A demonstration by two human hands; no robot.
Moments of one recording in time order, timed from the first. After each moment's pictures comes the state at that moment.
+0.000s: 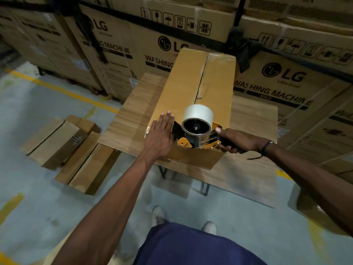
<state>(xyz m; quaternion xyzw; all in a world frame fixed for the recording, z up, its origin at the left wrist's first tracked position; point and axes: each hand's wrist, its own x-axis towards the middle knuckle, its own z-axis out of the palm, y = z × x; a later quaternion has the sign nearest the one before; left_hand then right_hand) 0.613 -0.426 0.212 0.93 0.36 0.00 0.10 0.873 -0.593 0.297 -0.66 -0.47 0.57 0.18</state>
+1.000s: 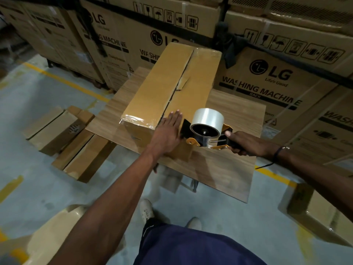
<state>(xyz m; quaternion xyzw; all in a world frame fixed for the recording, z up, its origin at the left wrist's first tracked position) 0.710 -0.519 0.212 0.93 0.35 -0.01 0.11 0.973 -0.696 0.291 -0.66 -0.52 0.52 0.18</state>
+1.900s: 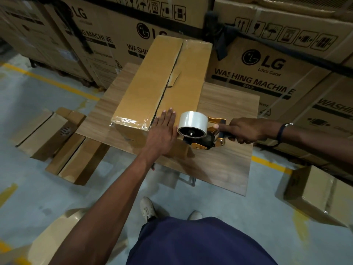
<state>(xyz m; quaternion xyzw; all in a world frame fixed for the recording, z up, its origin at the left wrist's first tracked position) 0.713 -0.521 0.206 0.93 0.35 0.02 0.10 0.978 -0.666 0.331 -0.74 -0.51 0.43 -0.03</state>
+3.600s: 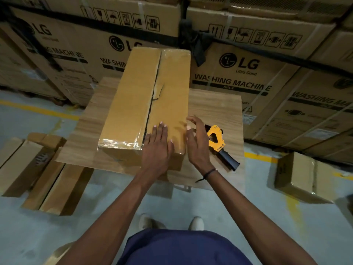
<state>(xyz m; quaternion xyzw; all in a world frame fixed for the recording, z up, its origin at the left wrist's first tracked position) 0.720 -0.527 0.208 0.92 0.36 0.04 0.11 0.847 -0.616 0.224 -0.71 -0.37 0.11 0.59</state>
